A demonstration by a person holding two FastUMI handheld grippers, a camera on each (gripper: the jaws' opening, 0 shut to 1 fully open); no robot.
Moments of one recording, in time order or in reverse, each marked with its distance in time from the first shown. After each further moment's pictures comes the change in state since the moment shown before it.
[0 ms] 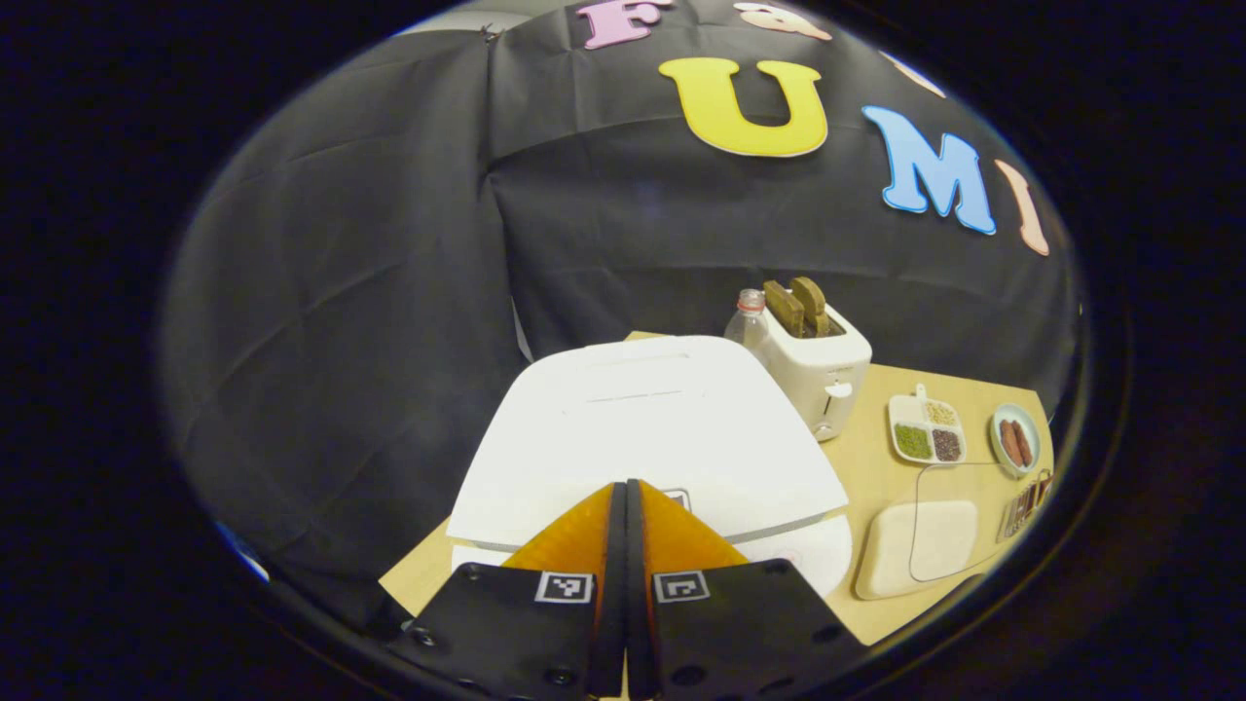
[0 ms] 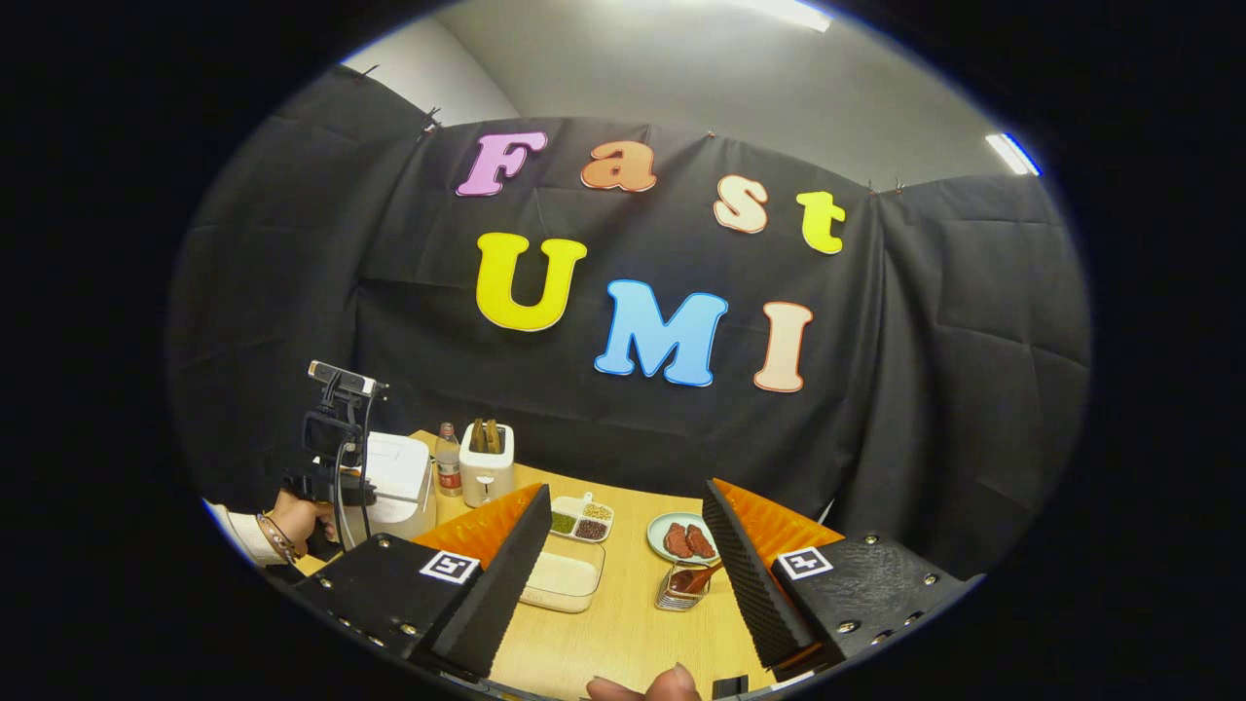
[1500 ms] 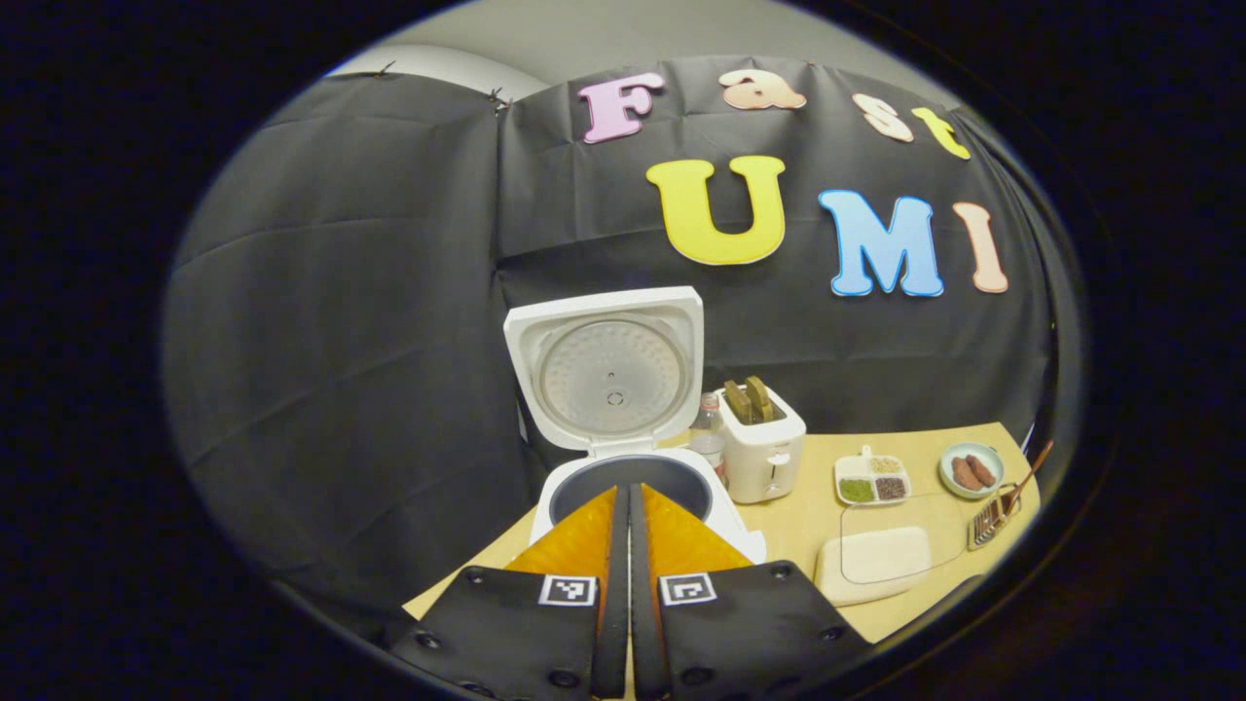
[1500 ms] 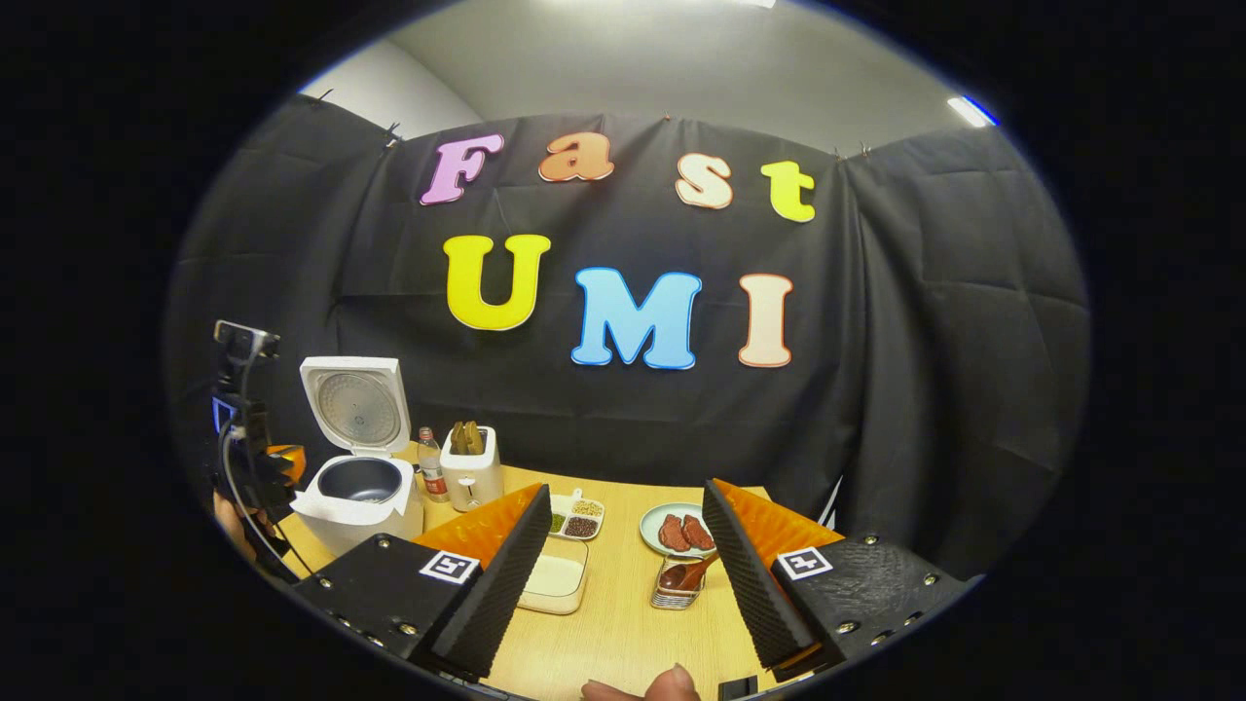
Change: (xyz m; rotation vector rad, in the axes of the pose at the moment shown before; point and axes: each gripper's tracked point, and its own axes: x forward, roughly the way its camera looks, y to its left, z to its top) left arm -0.135 0.002 0.046 0.011 -0.274 -0.052; right arm 0.033 -0.048 -0.042 0.148 0.035 -0.006
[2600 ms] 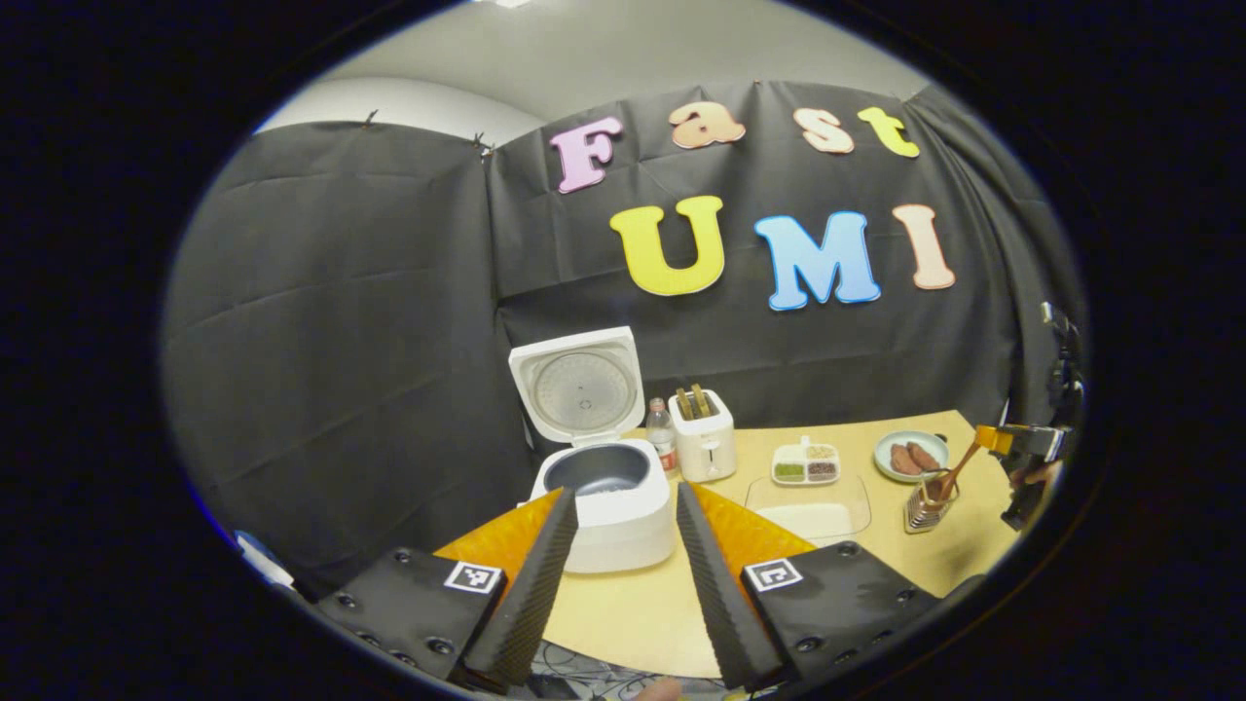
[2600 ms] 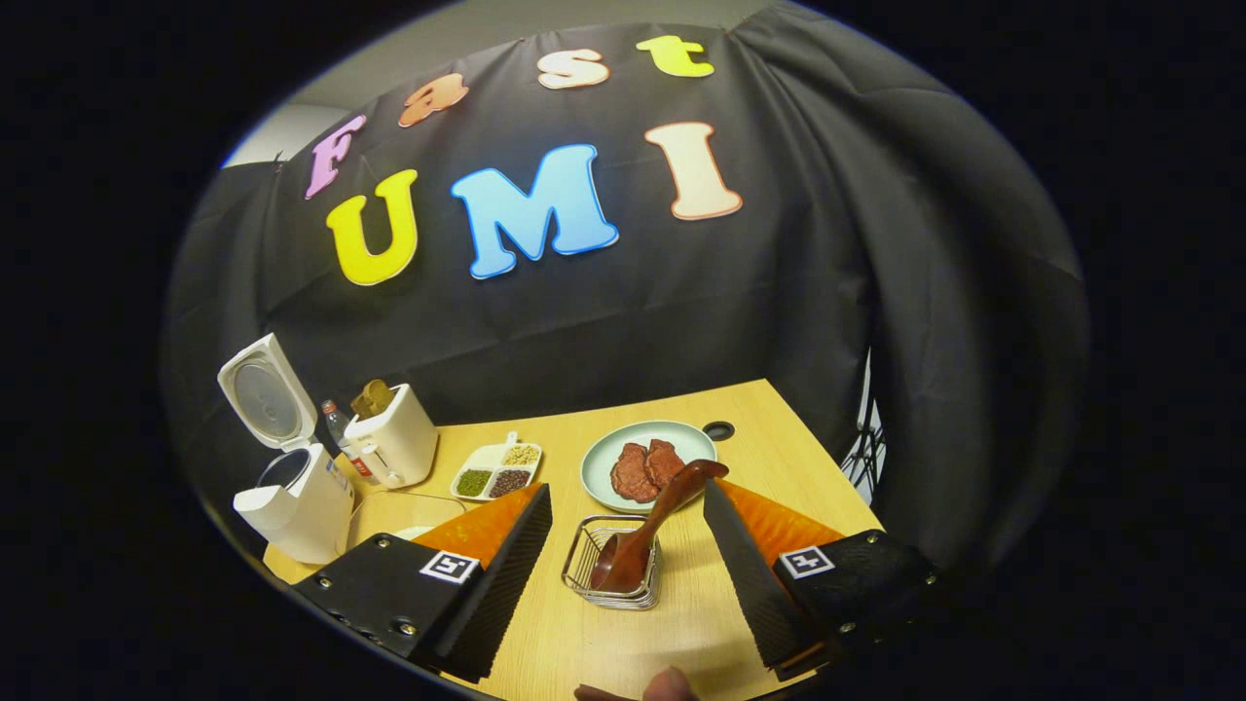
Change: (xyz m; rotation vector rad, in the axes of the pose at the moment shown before) left arm -0.203 -0.077 0.015 0.067 -0.038 -0.001; right arm 0.190 -0.151 -0.192 0.272 0.202 0.001
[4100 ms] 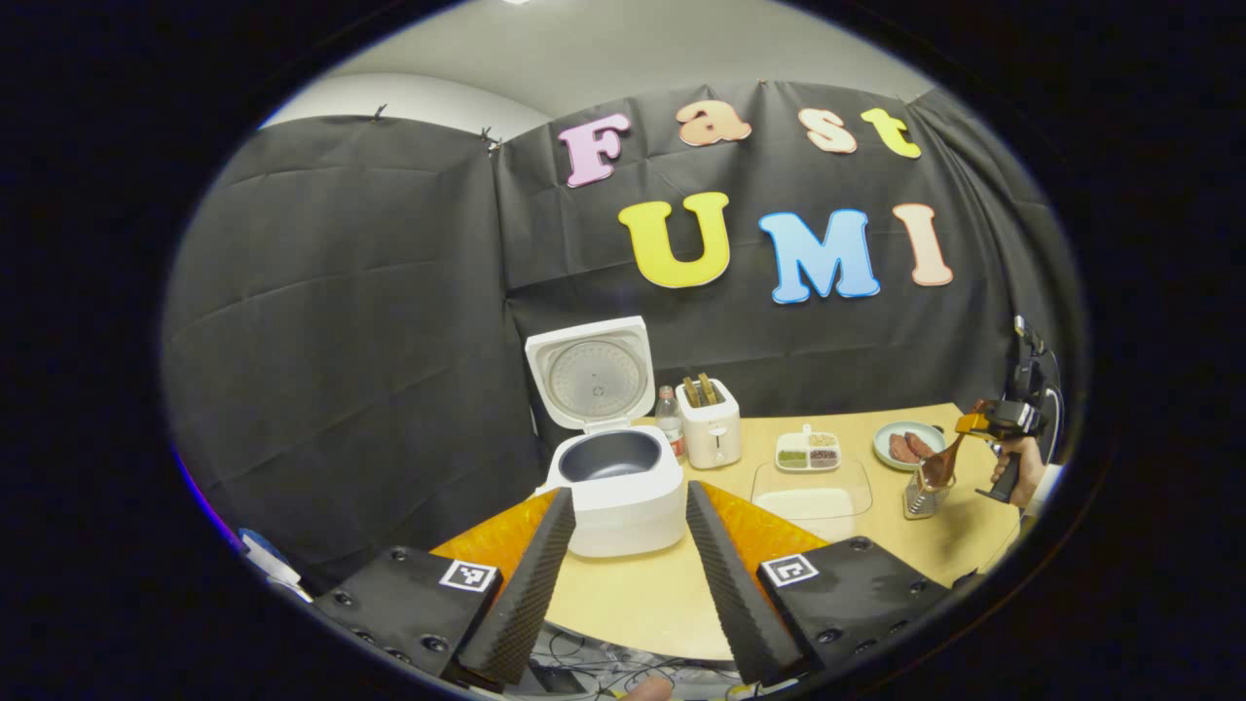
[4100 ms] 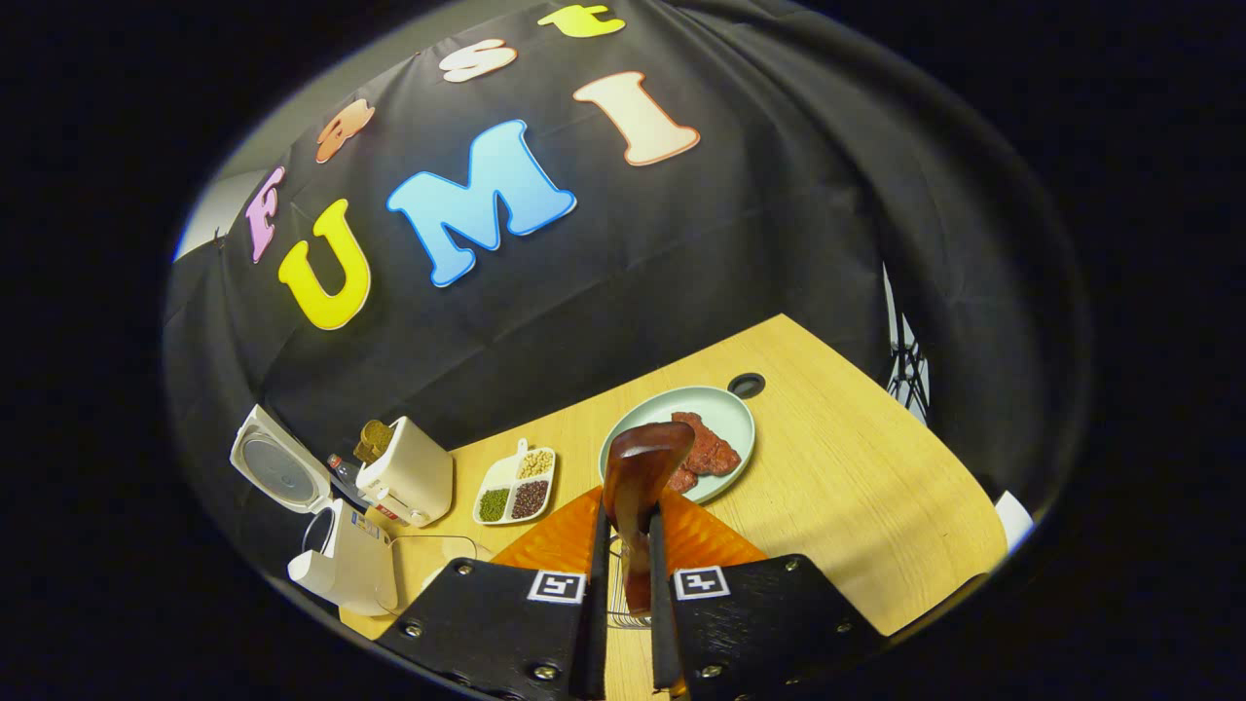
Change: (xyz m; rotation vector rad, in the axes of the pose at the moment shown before) left arm -0.021 0.034 -0.015 -0.015 0.008 -0.013; right arm 0.043 0.022 0.011 0.197 0.060 0.063
